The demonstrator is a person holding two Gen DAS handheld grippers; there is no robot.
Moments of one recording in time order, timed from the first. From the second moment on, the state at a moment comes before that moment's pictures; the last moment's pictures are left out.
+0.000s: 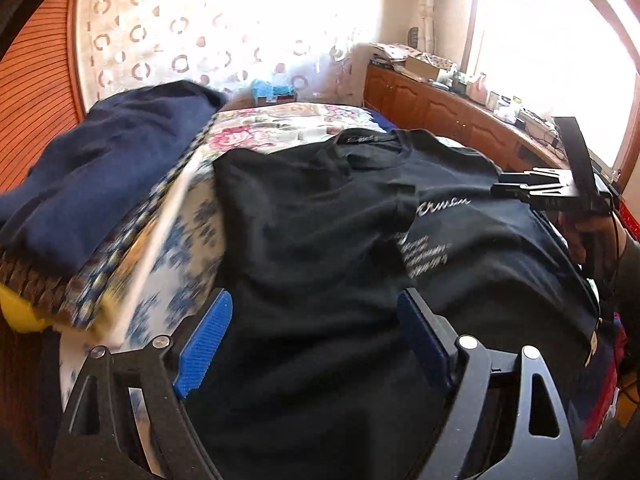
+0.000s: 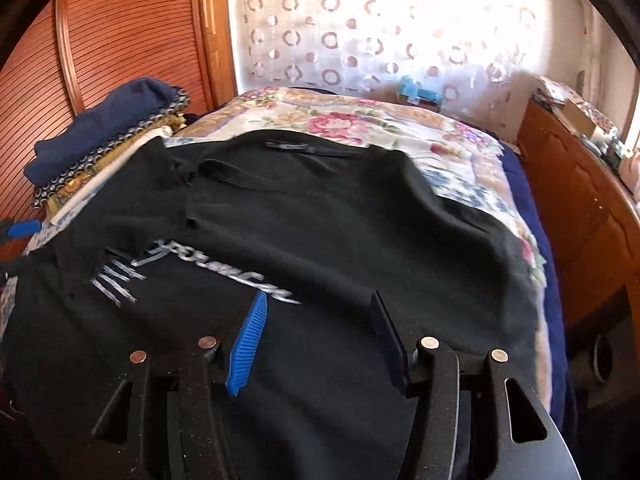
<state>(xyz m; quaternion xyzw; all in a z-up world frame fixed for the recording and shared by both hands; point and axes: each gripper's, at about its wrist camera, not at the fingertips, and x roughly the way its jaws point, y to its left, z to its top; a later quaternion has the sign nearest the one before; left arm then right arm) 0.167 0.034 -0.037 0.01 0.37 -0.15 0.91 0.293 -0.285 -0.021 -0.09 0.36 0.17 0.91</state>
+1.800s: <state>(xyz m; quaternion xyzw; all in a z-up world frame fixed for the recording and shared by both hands) 0.335 -0.078 -0.029 0.11 0.40 -0.24 0.88 0.285 -0.404 -0.041 0.10 0.40 0.09 0.90</state>
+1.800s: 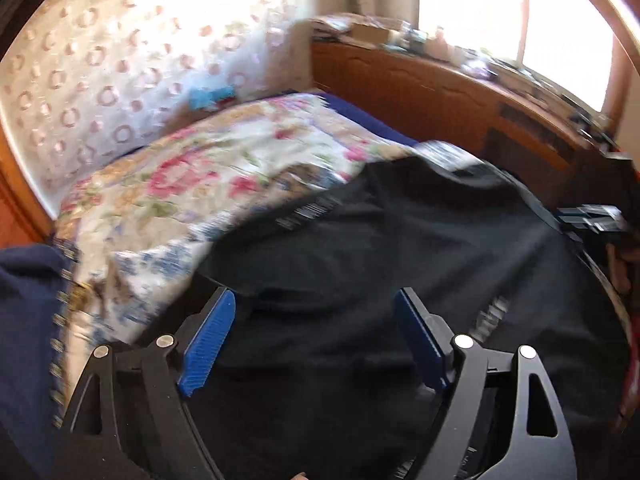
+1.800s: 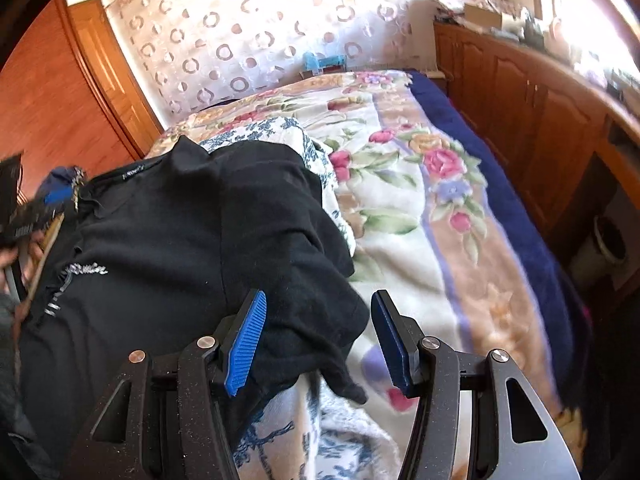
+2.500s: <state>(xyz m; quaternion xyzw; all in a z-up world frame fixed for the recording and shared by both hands) 0.289 -0.126 -0.068 0.15 0.41 -0.30 0.85 0.265 -0.392 -0.003 0.08 0.37 0.10 0.92</state>
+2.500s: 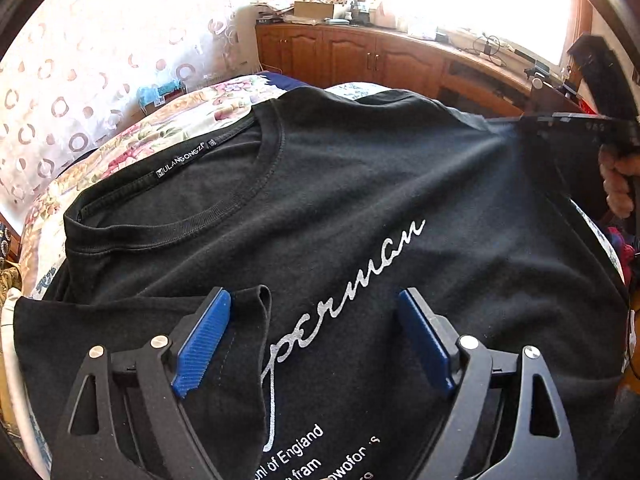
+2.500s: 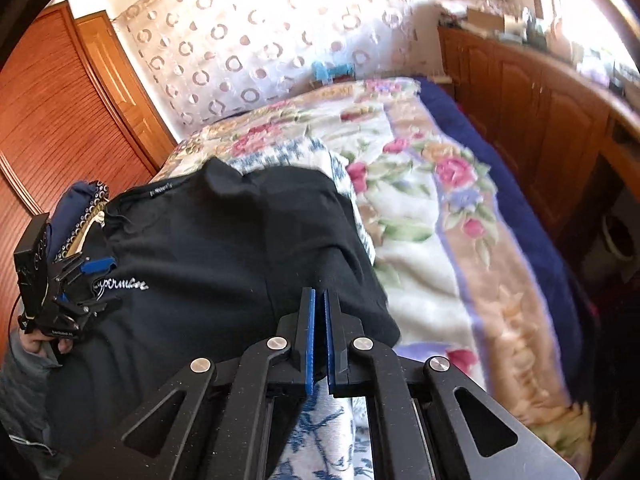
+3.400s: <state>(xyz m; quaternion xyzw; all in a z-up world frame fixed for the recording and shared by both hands) 0.289 -0.126 -0.068 0.15 0.41 -0.30 0.85 0.226 -0.325 -0.004 -0.01 0.38 0.09 0.92</state>
